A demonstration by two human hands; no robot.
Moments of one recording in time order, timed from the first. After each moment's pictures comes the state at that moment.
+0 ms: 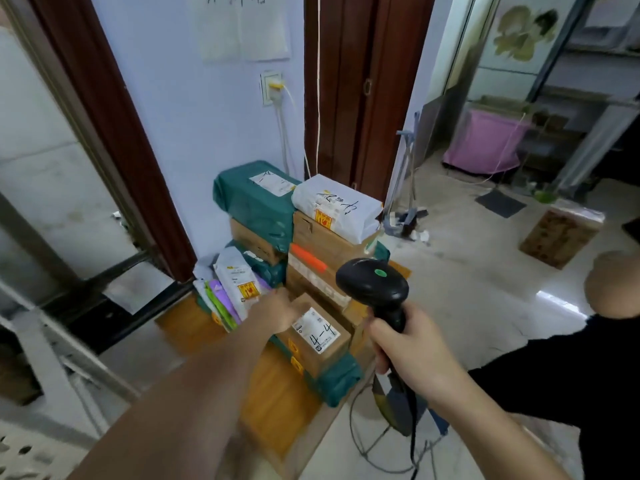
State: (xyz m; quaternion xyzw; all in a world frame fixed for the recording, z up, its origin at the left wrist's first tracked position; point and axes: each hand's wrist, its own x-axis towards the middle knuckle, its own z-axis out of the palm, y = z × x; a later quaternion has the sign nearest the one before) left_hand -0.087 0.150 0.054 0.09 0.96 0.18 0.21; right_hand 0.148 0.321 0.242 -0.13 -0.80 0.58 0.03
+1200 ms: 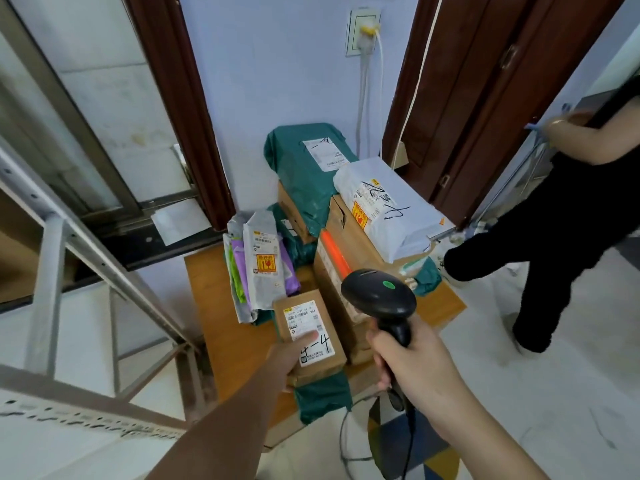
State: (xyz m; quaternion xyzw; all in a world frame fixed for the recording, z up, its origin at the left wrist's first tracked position) left_hand -0.027 0.226 -0.045 -0.41 0.62 0.60 0.30; right_hand 0.031 0.423 0.186 -0.07 -0.78 0.60 -0.17
